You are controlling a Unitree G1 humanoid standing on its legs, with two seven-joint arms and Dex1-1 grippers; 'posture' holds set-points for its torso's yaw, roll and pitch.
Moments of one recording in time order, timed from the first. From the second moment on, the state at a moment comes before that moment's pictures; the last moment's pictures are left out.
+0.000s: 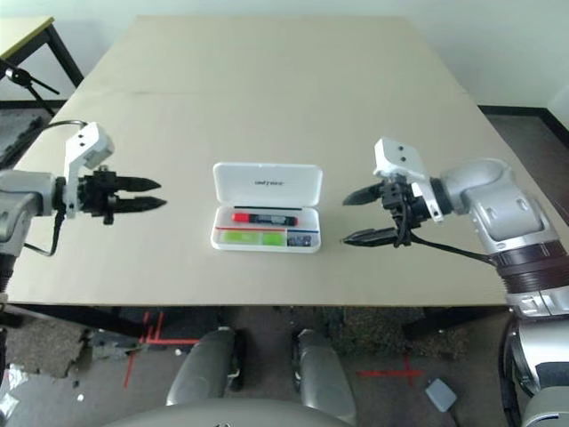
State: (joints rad) left arm -0.66 0.86 -0.04 0.48 -0.19 0.36 -1.12; right arm -0.54 -0.92 0.14 0.16 0.28 0.43 1.49
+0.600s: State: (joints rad) left arm -1.03 0.56 -0.15 0.89 0.02 0.18 -0.95; right arm -0.45 -0.94 0.09 0.13 0.30 0.44 1.43
